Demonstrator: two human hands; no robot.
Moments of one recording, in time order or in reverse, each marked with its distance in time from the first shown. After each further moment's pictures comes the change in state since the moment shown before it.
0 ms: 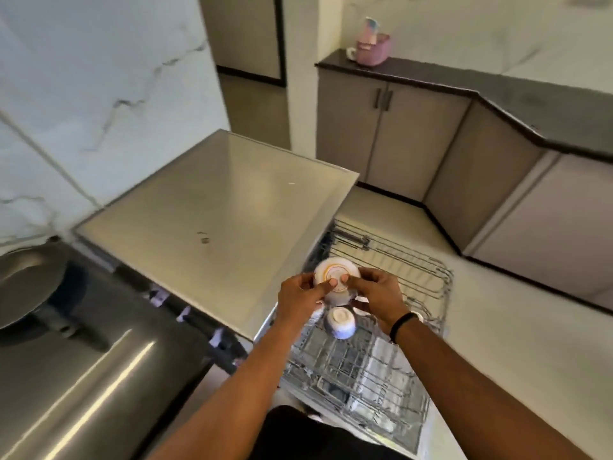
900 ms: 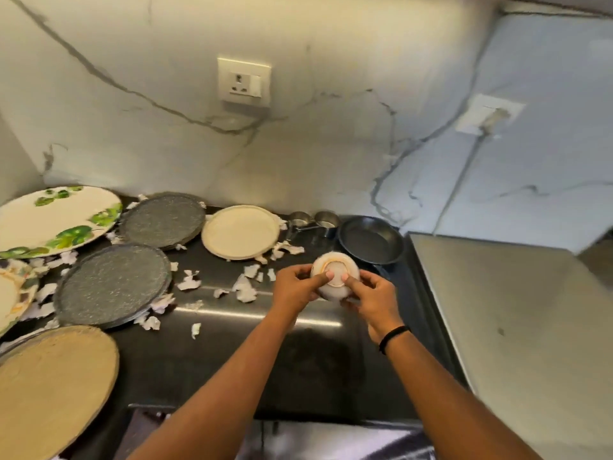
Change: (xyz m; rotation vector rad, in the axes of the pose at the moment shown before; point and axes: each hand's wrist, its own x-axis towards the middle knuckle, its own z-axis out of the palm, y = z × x) left_hand -0.243 -0.043 -0.426 -0.427 0.955 0.116; right_hand -0.224 0.077 0.456 -0.375 -0.959 -0.136
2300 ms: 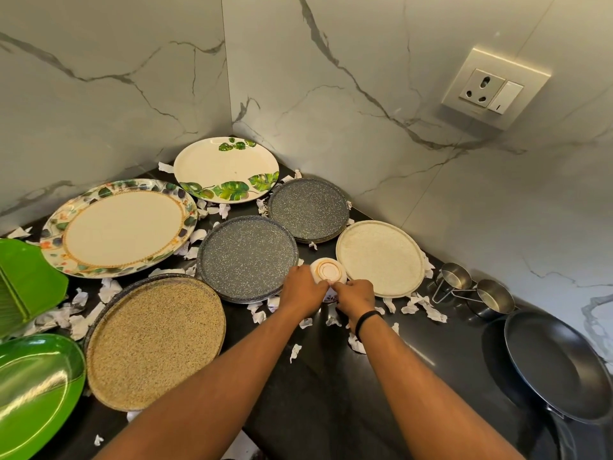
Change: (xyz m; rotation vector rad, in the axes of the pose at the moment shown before) left_hand 0.101 -0.045 -0.236 0.599 0.568 -0.239; right_hand 0.095 0.072 0.319 -0.713 -0.368 0.171
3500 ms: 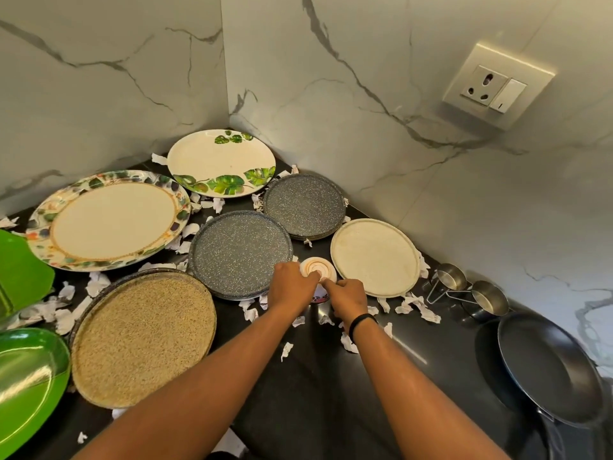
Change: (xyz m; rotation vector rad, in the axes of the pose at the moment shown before) left_hand -0.004 -0.001 0.000 -0.122 0.122 -0.106; right_hand -0.006 0.001 -0.003 -0.081 -0.048 -0.063
